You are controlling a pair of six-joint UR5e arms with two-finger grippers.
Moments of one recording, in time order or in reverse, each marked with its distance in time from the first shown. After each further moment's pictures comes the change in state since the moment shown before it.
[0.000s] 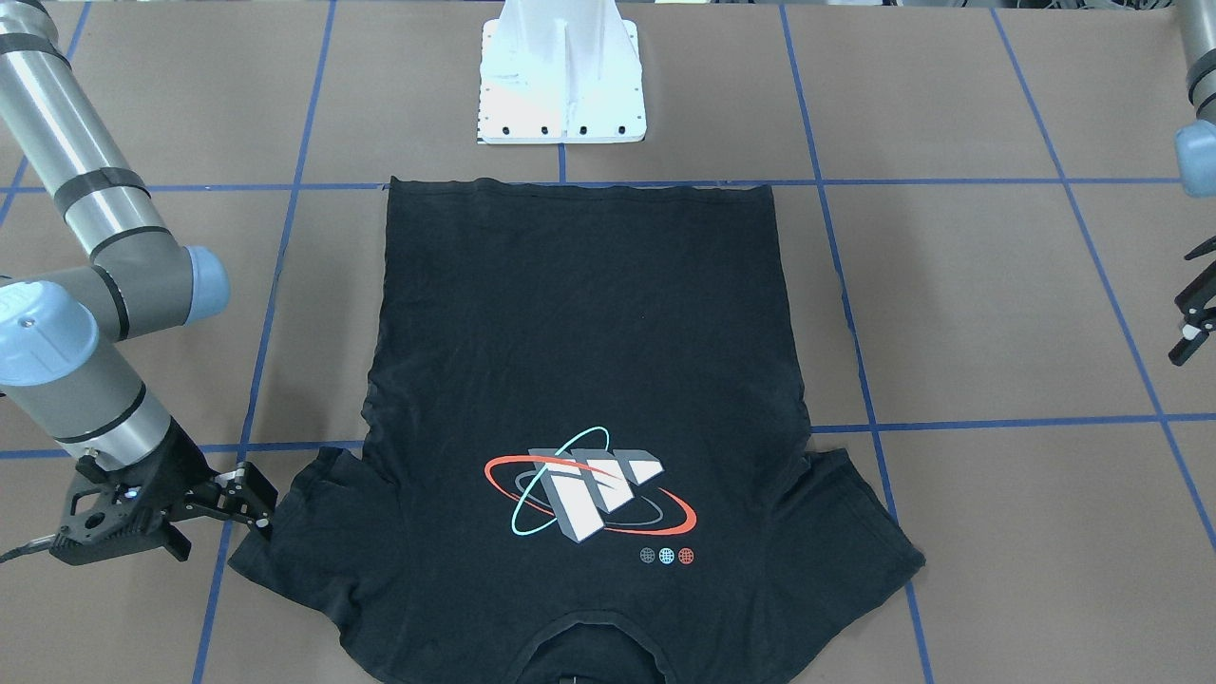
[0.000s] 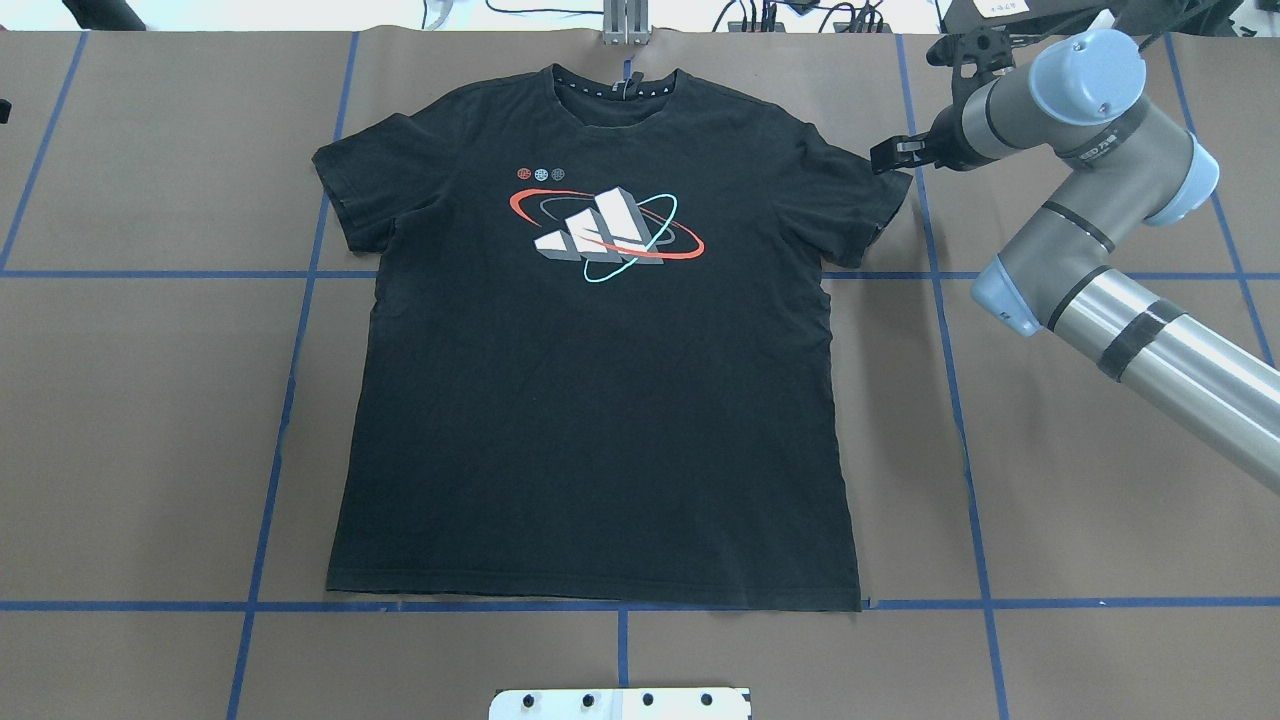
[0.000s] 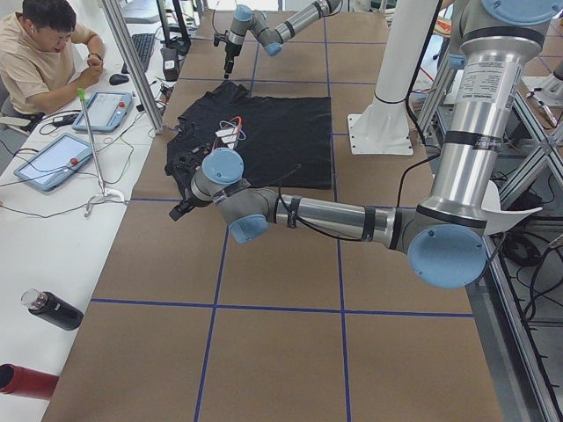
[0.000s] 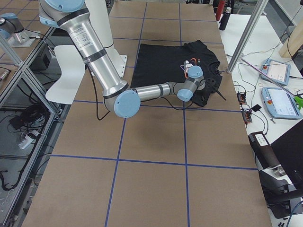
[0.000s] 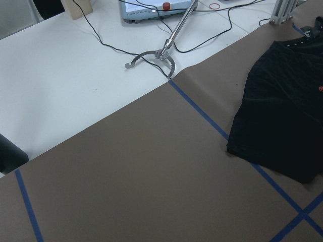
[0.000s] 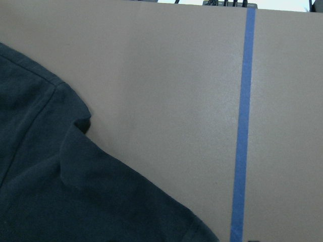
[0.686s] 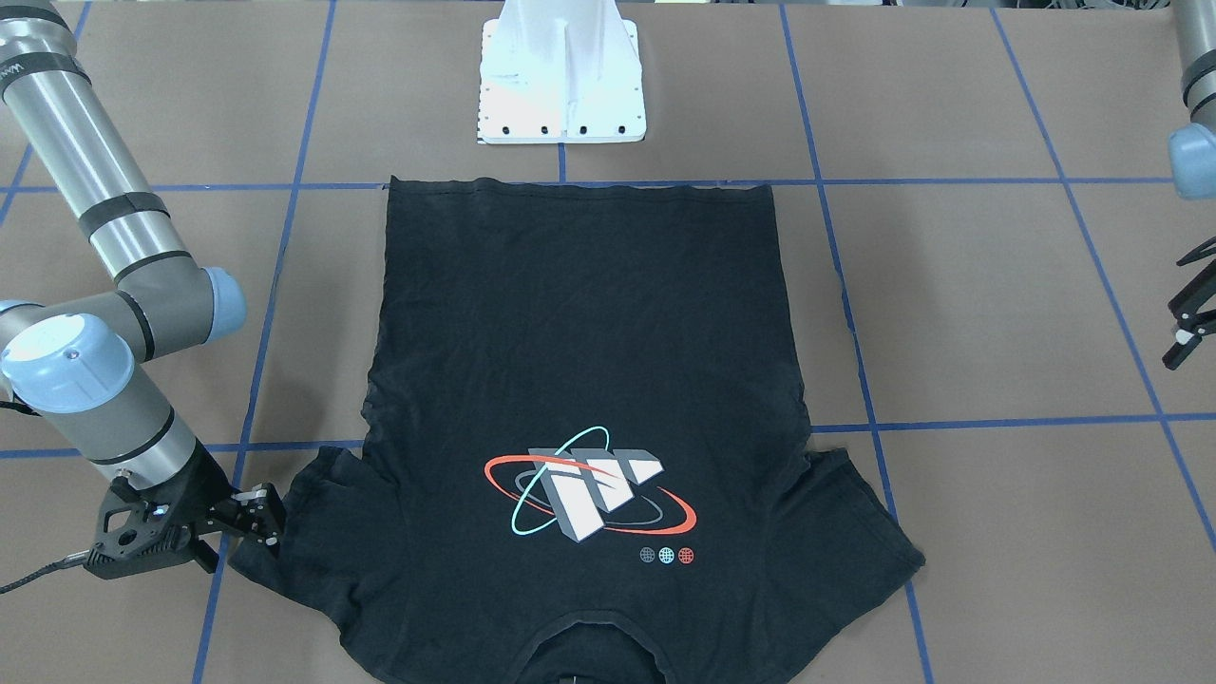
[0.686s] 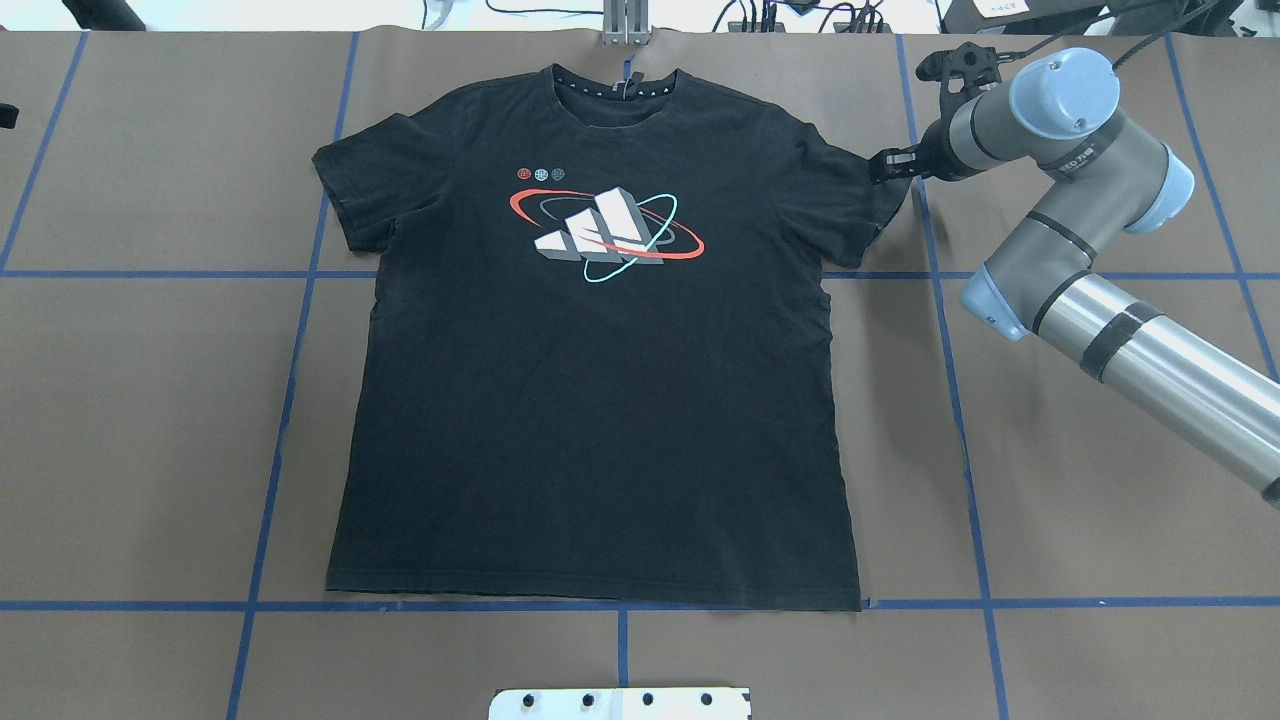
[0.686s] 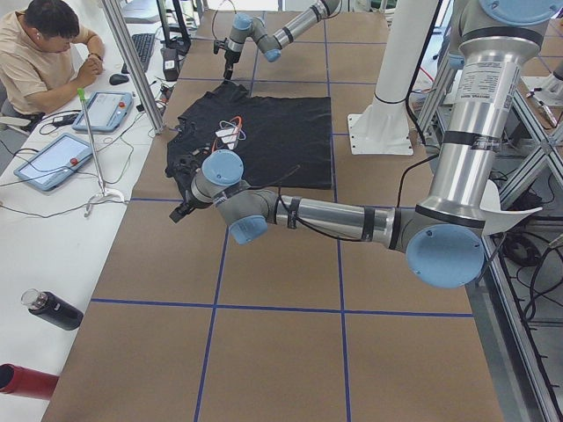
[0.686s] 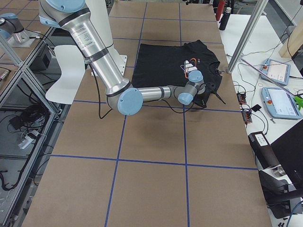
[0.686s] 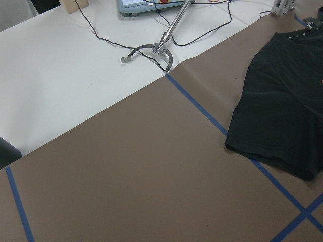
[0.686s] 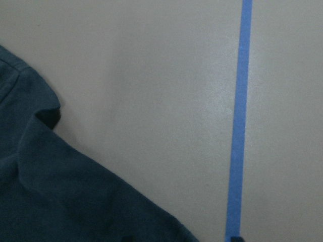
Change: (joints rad) left arm 0.013 -0.001 0.009 -0.001 0.016 0.000; right arm -0.013 0.034 -0.109 0.046 -0.027 0.002
